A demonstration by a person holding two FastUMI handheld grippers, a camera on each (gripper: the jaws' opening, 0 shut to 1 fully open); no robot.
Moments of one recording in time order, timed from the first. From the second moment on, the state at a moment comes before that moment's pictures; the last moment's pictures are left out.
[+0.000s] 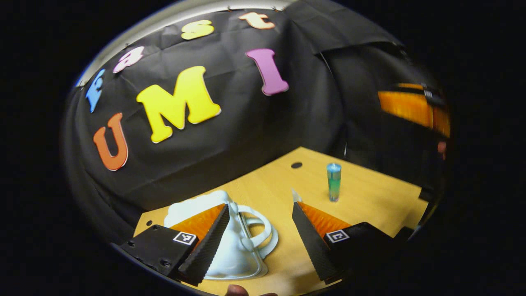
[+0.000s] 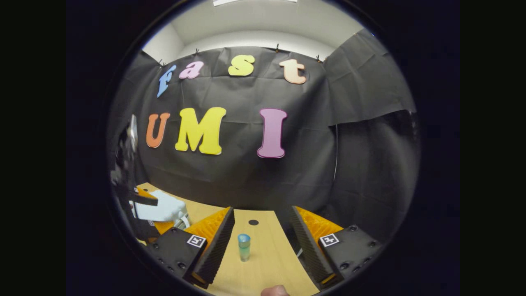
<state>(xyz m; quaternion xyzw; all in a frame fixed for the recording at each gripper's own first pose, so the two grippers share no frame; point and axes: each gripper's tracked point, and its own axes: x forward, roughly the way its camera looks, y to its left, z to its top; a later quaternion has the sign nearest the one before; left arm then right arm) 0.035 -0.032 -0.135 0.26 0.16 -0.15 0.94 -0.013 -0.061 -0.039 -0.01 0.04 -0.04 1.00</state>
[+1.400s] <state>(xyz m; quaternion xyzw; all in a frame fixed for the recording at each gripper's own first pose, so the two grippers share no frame) 0.081 0.024 -0.158 0.46 0.27 -0.13 0.83 -0.027 -0.097 -0.063 -0.01 0.06 -0.12 0.99</state>
